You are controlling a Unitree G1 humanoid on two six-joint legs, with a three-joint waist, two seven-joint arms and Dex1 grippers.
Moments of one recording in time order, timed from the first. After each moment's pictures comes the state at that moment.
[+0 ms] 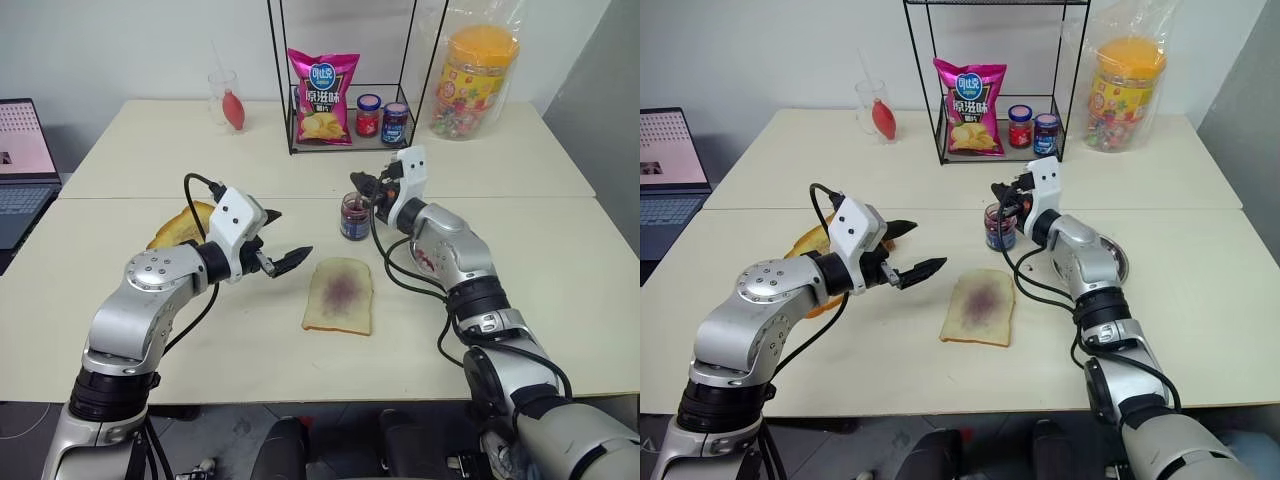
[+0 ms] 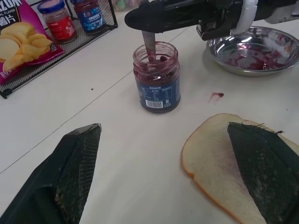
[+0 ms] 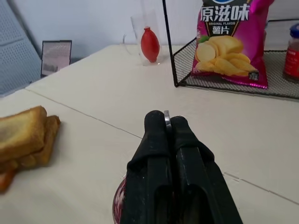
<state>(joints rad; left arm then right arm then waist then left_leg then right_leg) -0.40 0.64 0.02 -0.34 -0.35 0.65 -0.71 -0.91 -0.11 -0.04 0.58 0.30 0.29 0.50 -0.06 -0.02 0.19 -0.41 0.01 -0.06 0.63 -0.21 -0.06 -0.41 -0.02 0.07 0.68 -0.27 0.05</state>
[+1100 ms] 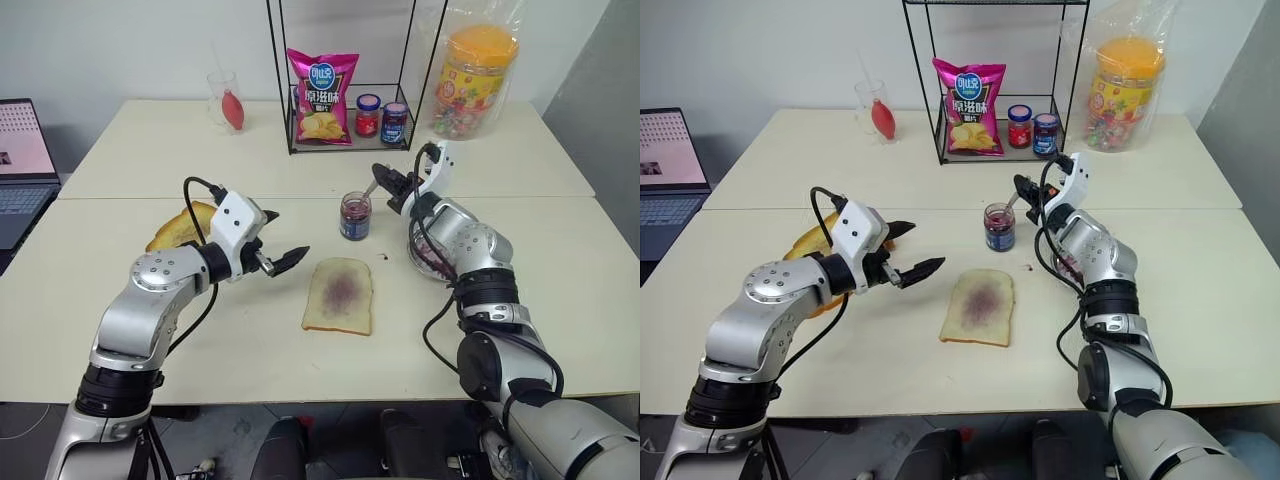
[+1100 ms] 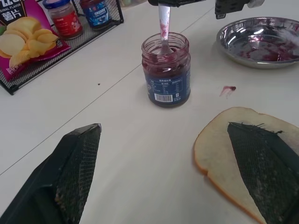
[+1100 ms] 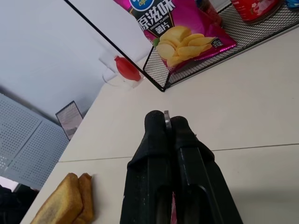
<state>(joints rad) -0.40 0.63 0.00 -0.27 -0.31 0.58 -0.71 -0.96 -0.07 -0.34 0.57 0.58 0.60 0.30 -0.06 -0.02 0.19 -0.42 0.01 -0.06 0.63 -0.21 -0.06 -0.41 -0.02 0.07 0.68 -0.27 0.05</state>
